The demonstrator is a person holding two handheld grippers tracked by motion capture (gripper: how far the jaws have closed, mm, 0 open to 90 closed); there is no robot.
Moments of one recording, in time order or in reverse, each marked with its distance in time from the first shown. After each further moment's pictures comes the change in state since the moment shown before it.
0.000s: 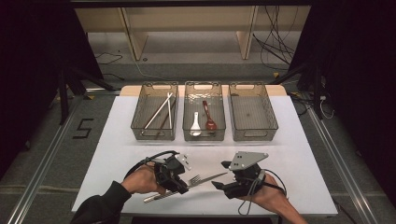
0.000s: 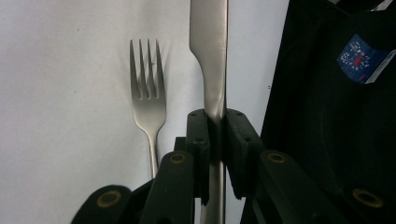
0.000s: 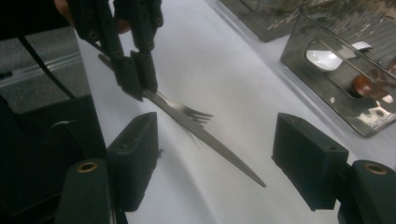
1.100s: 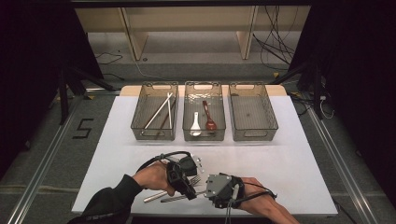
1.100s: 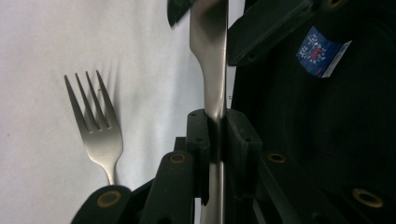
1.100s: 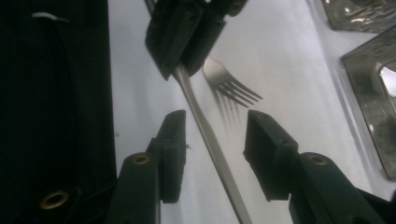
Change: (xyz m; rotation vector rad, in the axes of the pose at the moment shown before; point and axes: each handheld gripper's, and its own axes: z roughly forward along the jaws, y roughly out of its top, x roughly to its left) left arm -0.005 0.031 0.012 0.097 -0.146 0.045; right arm 0.038 0.000 0.042 0.234 0.004 -0.412
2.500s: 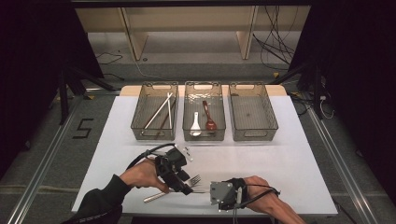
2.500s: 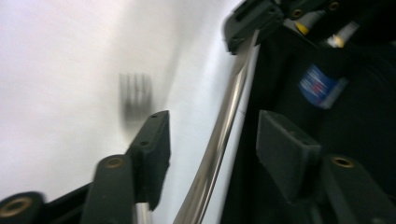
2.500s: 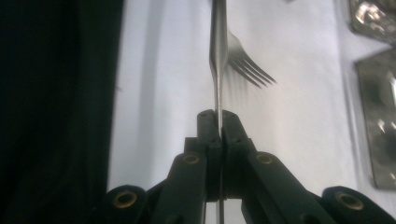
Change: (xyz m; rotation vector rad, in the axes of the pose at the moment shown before) left arm 0.001 -0.024 -0.039 -0.231 0.137 -0.100; right arm -0.004 -0.015 -0.002 0.043 -0.007 -0.156
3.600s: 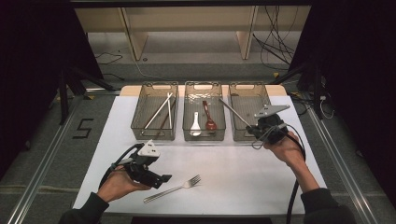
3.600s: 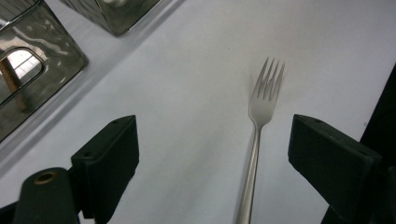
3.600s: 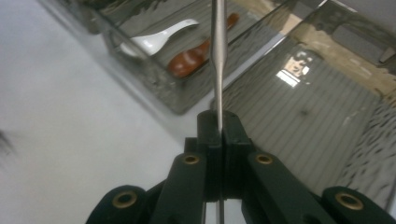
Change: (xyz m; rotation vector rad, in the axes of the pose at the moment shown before) left arm 0.008 -0.070 -0.023 -0.180 0.389 -0.120; right arm -0.153 -0.085 -0.055 -0.094 -0.263 0.782
